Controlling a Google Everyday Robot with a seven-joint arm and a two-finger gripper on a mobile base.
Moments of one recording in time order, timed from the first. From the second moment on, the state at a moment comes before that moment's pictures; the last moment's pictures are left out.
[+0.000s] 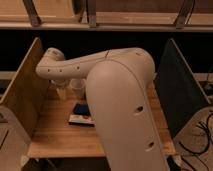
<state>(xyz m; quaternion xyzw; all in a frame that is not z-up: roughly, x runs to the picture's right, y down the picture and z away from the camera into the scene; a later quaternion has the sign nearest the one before) -0.213 -0.009 0.812 -0.17 0.02 0.10 0.98</state>
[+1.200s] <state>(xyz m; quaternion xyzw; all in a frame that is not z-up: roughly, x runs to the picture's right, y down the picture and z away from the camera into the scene) -0.200 0.041 0.797 -0.25 0.05 0.09 0.96</state>
